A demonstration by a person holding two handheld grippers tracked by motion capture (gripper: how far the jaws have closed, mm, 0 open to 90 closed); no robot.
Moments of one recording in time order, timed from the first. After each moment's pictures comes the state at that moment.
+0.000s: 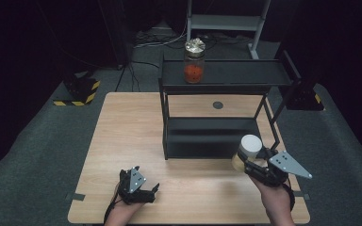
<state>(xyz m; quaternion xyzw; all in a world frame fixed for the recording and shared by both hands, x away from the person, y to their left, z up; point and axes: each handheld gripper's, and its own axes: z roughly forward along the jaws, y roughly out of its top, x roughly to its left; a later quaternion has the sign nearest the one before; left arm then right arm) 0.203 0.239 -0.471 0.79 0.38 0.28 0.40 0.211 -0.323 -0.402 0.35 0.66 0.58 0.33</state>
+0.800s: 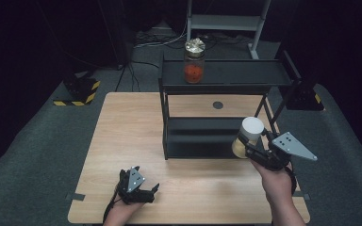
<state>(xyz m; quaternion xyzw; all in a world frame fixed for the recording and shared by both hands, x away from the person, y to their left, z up) 0.207 0.247 -0.471 0.79 0.38 0.27 0.41 0.233 -0.316 -0.361 0.35 0.64 0.59 0.34</state>
